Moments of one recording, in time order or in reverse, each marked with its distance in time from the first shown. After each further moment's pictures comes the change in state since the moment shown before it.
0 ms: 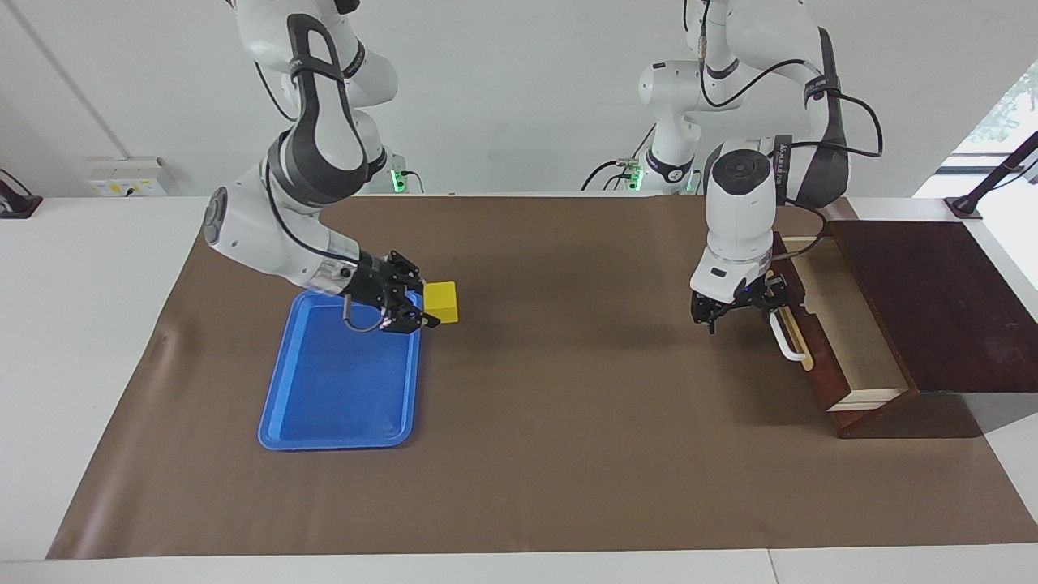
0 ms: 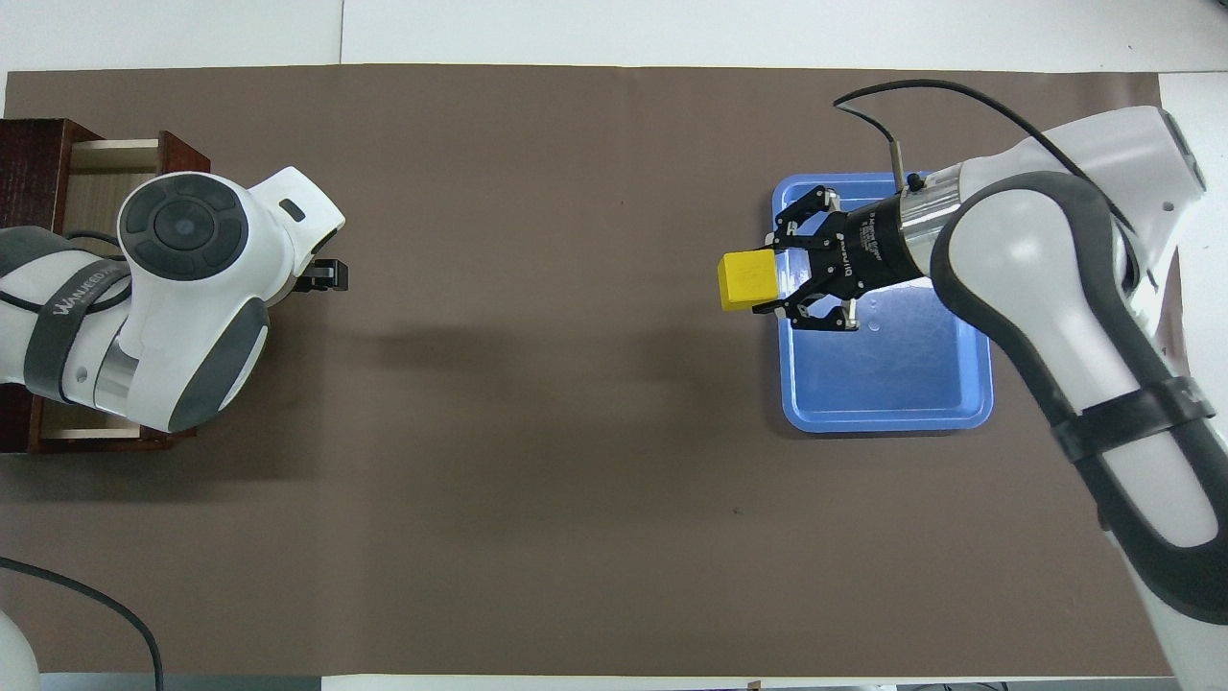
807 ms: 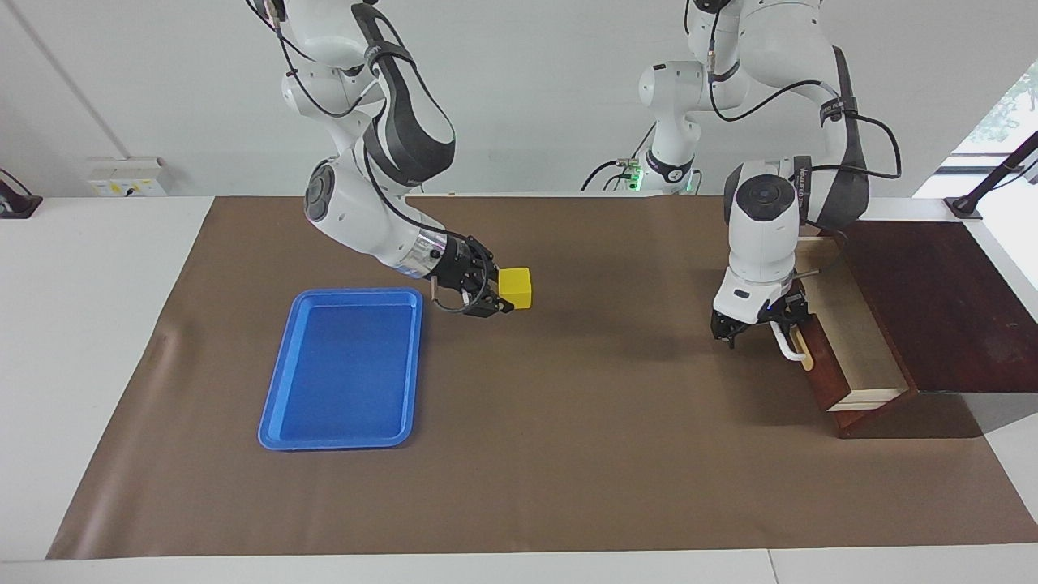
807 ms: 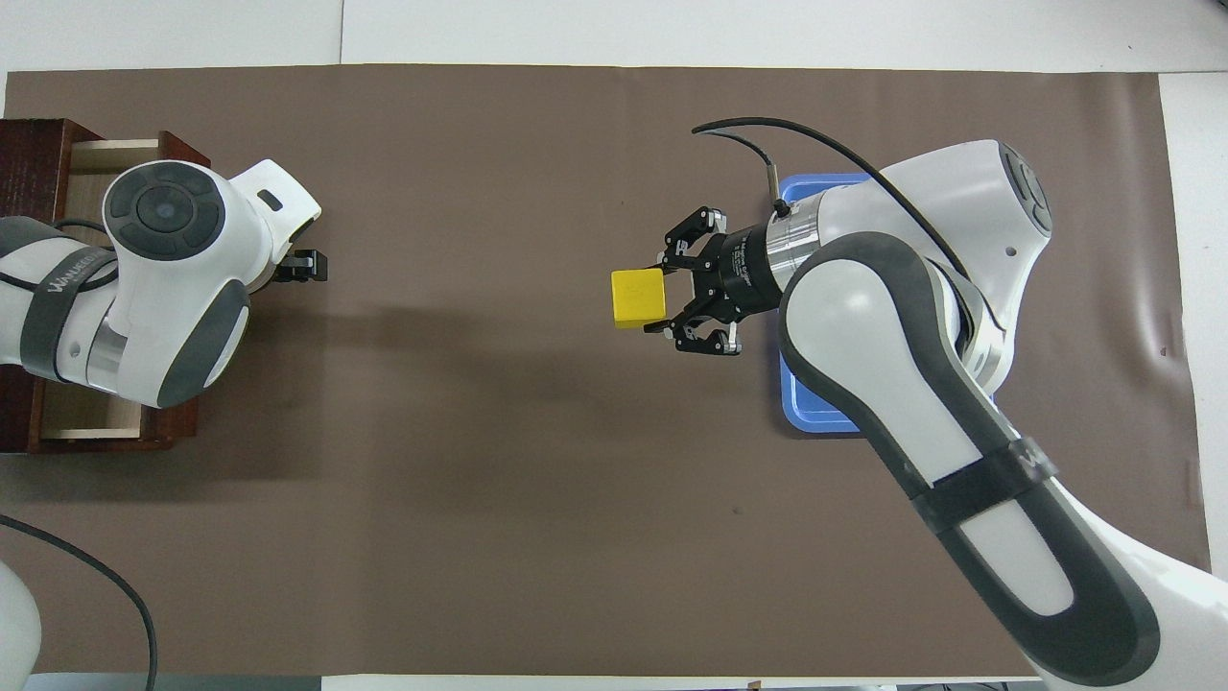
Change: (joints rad) left arm 0.054 0.068 0.006 -0.004 0.029 0.075 0.016; right arm 0.168 0.003 0.000 0.000 0.044 0.129 0.132
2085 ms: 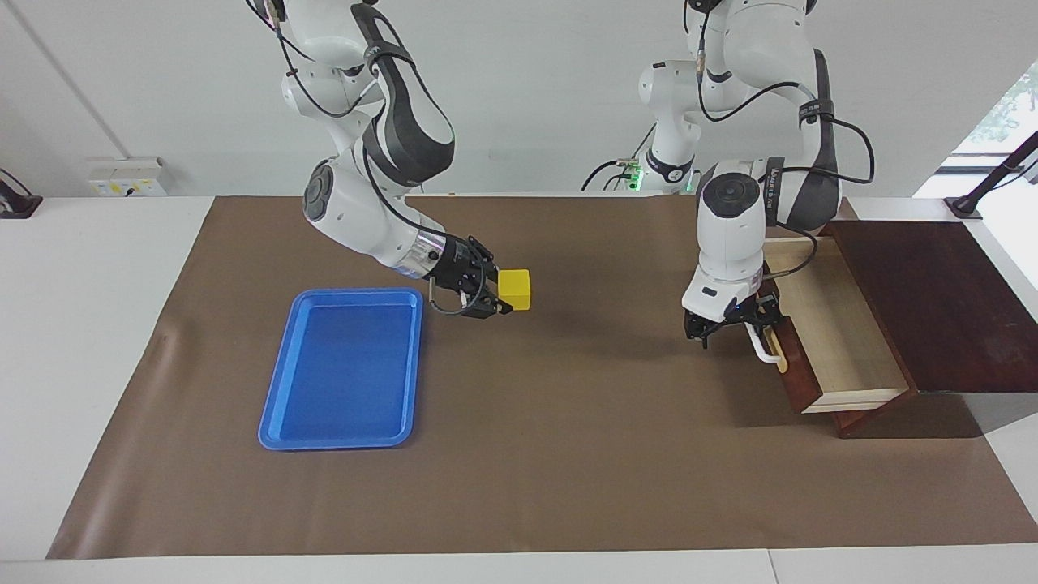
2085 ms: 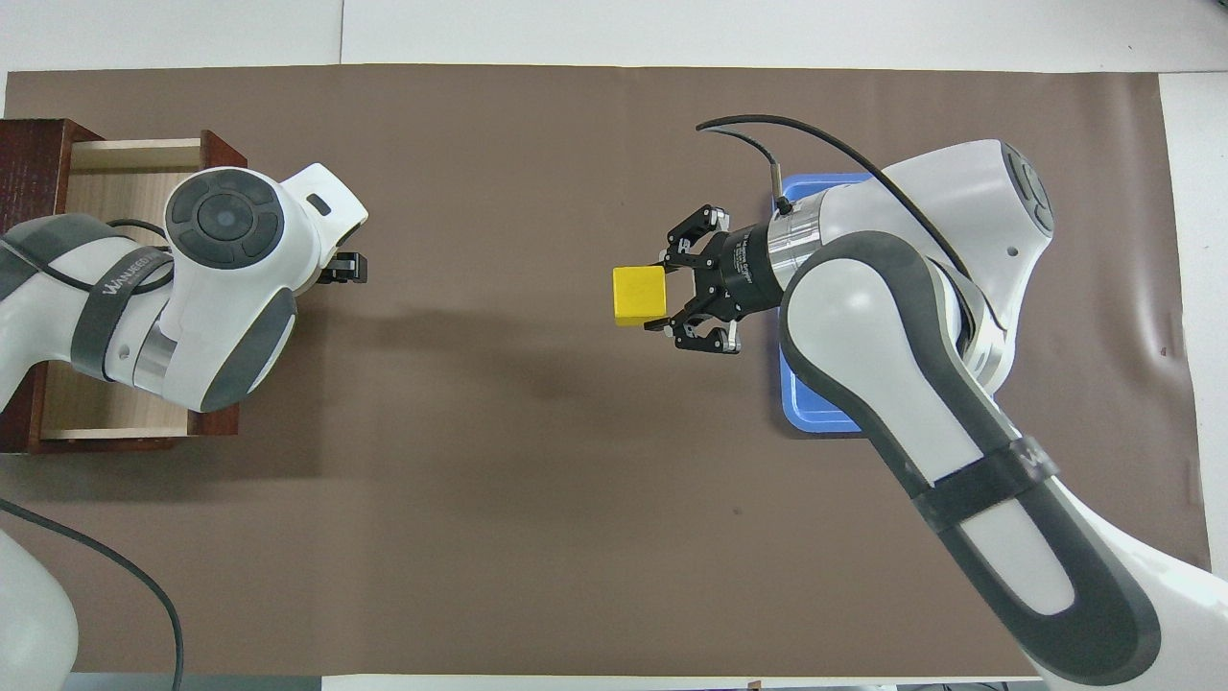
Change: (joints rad) left arm -0.071 0.001 -0.004 0.037 -0.019 -0.045 -0.043; right arm 0.000 0.000 0.000 0.000 0.000 0.005 0.028
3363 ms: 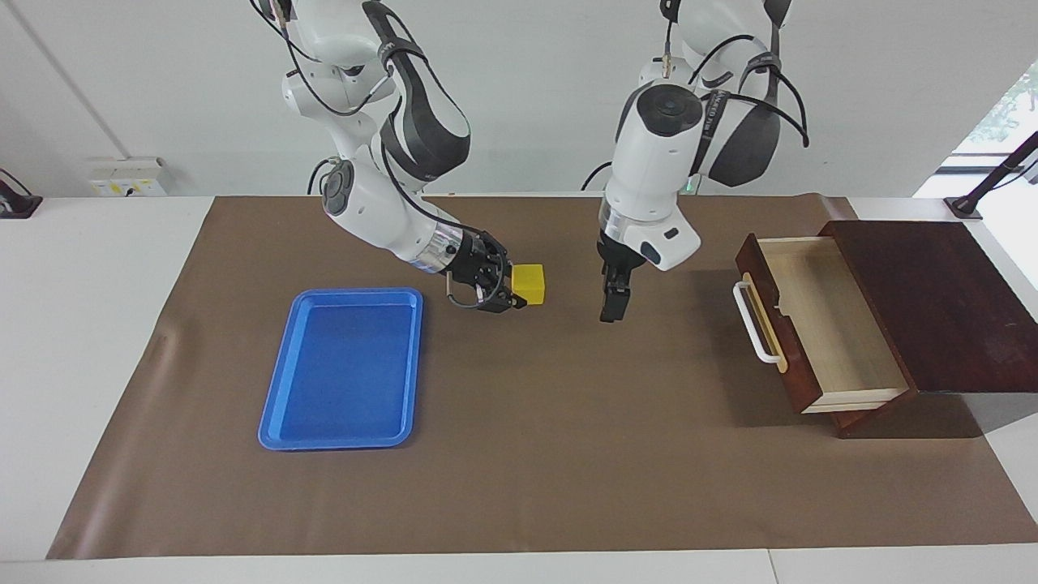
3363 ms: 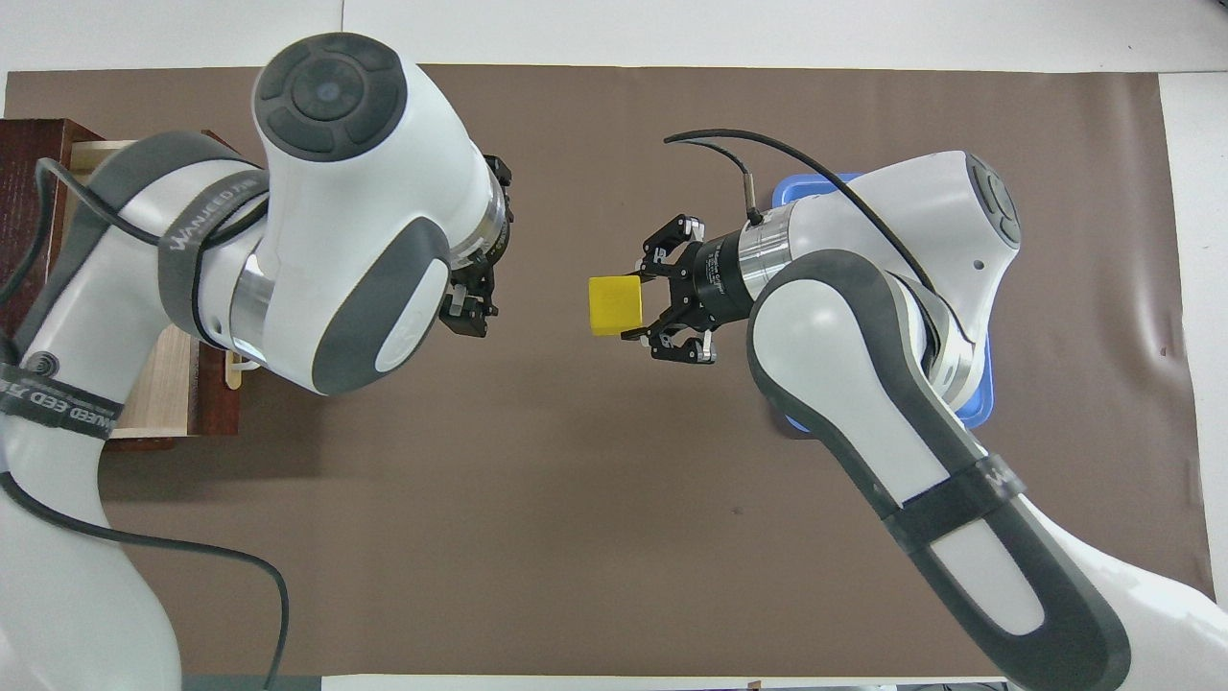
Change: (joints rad) left arm -0.287 0.109 -0.008 0.467 -0.409 -0.338 -1.468; right arm 0.030 0.000 0.013 0.000 0.001 0.024 0.026
